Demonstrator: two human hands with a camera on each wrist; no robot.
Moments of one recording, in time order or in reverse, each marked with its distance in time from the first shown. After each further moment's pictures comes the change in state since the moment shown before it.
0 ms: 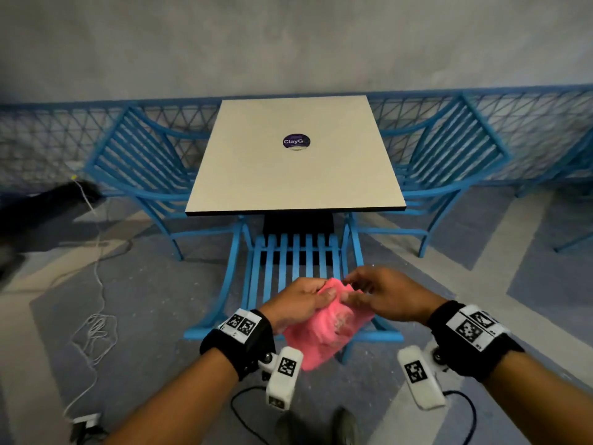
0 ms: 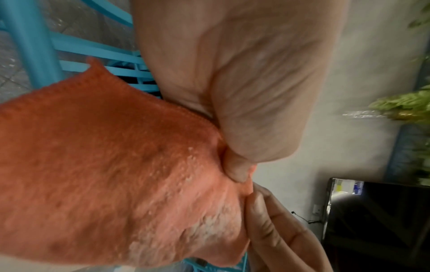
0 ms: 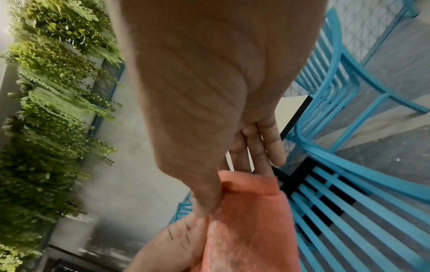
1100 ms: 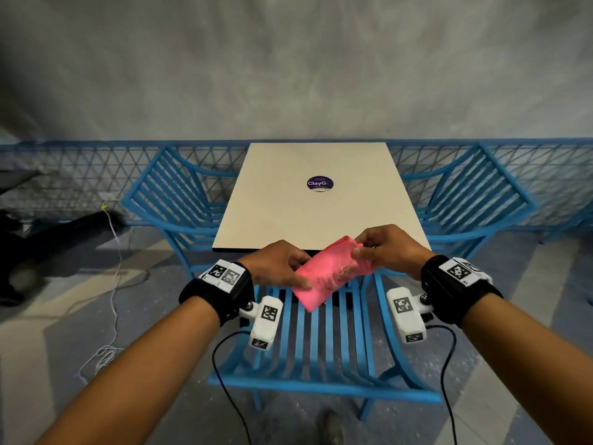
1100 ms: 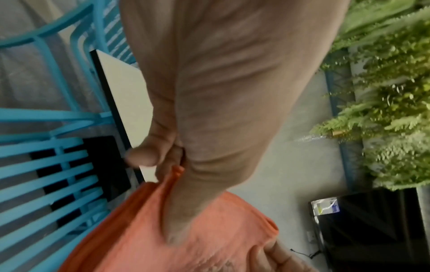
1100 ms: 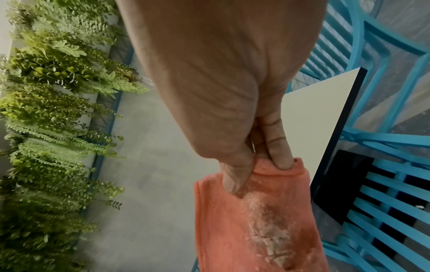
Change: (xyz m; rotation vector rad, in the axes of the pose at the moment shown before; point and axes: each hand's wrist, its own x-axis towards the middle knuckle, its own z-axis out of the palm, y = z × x) left_hand 0.002 0.102 -0.161 0.591 0.053 0.076; right_hand 0.113 -0.072 -0.079 0.288 0.215 -0.035
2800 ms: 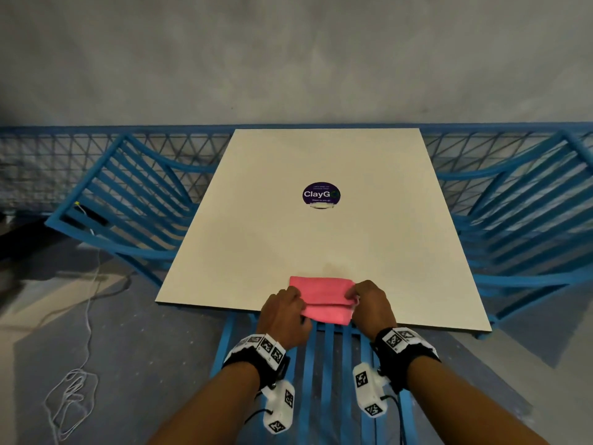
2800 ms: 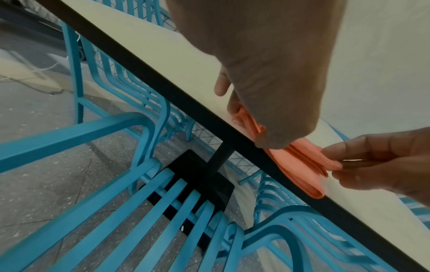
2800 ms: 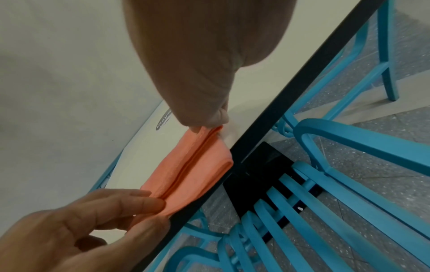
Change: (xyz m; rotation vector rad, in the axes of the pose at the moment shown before) left_hand 0.320 -0.153 0.033 0.614 0.398 -0.128; right_hand 0.298 0.239 0.045 -0.274 0.163 0.120
